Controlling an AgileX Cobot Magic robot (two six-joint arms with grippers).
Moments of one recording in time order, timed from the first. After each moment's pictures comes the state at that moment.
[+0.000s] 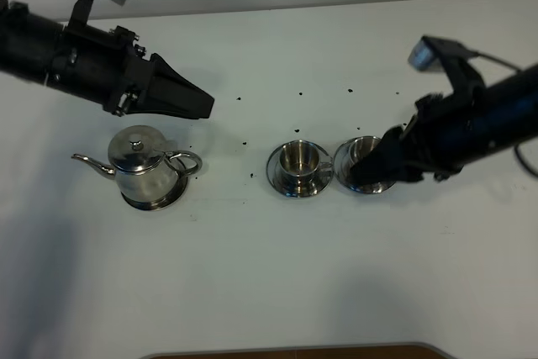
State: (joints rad) left arm -0.08 1.75 -1.27 -0.96 1.19 0.88; right arm 0.31 1.59 -0.96 0.92 0.91 -0.84
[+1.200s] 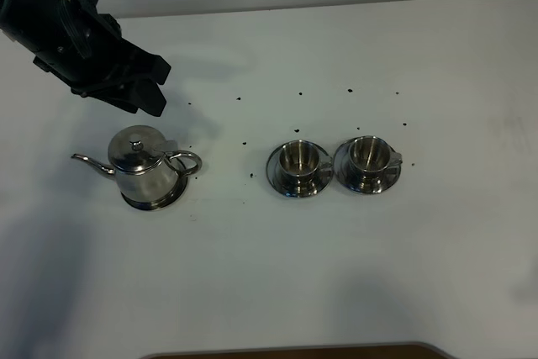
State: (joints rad) left arm -0.20 1.75 -1.45 -0.33 1.08 0.32; right arm 0.31 0.72 -0.73 0.07 1.22 -0.04
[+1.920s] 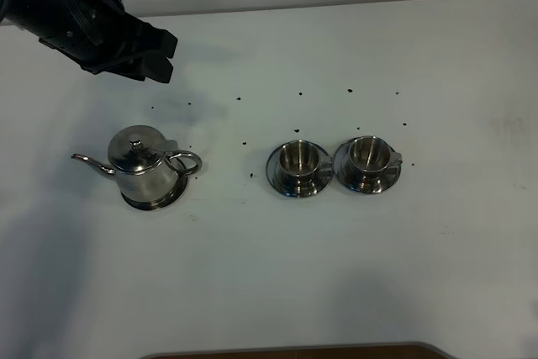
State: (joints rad) left arm -0.20 1.75 -1.45 -0.35 0.91 0.32; right arm 0.31 0.40 -0.53 0.14 1.12 -0.10
